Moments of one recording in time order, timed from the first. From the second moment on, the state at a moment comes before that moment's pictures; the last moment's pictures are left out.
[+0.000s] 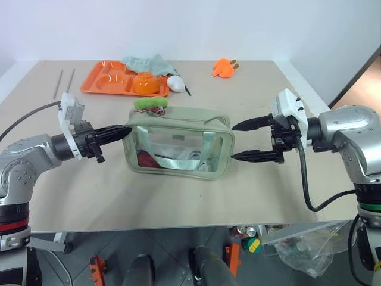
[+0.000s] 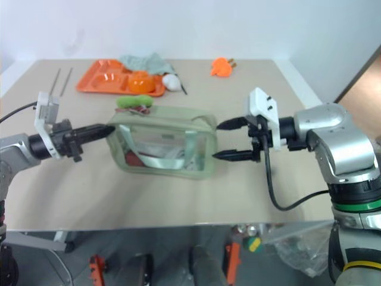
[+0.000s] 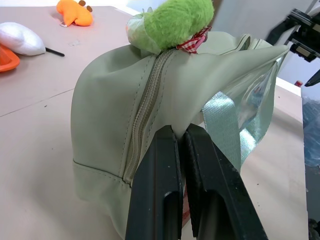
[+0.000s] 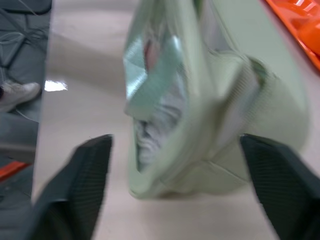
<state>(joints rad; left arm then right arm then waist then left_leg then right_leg) -0.49 0.78 0.27 -0.09 -0.79 0.81 -0.96 -0.79 -0.91 0.06 -0.03 0.43 0.55 1.31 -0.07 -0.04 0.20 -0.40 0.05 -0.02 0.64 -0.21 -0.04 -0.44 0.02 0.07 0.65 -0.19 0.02</state>
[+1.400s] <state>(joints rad) -0.49 0.76 0.23 -0.11 -0.78 0.78 -0.96 -1.19 -0.28 0.27 0.34 0.15 0.35 0.99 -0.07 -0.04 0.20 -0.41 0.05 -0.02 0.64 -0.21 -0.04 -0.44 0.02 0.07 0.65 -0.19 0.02</state>
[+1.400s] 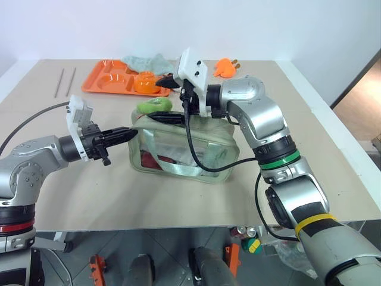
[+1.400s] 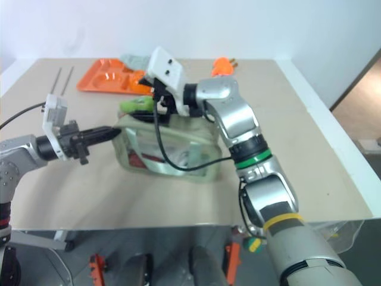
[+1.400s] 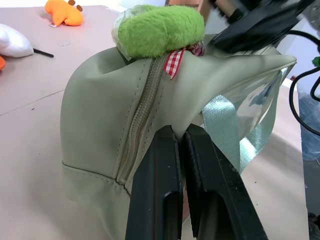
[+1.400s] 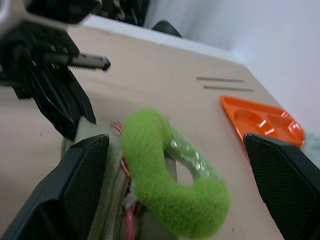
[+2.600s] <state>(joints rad) -0.47 0.74 0.24 -0.12 -0.77 0.76 -0.95 -1.16 -0.37 0.26 0.31 0.13 0.34 1.13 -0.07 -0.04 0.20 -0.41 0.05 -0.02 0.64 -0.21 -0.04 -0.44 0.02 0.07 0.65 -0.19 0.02</state>
